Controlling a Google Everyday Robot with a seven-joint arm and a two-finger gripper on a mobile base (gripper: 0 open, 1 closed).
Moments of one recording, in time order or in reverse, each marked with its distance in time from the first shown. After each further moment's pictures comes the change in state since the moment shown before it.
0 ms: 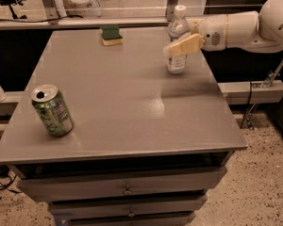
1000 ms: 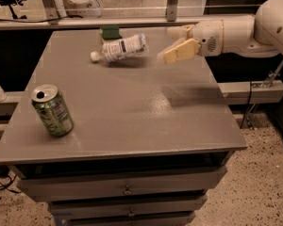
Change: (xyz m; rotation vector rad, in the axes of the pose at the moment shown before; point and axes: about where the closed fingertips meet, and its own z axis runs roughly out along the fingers) arm -0.007 0.051 0.012 -0.115 -0.025 0.015
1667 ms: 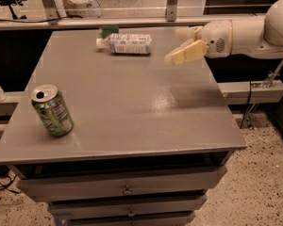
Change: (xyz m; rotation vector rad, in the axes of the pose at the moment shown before) arm 0.006 -0.001 -0.018 0.027 0.021 0.007
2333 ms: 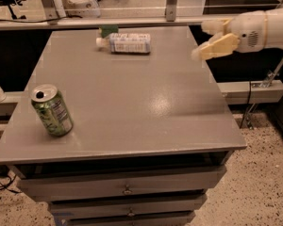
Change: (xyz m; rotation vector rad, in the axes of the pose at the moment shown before) arm -0.004 -0.006 -0.070 0.091 0.039 -0.027
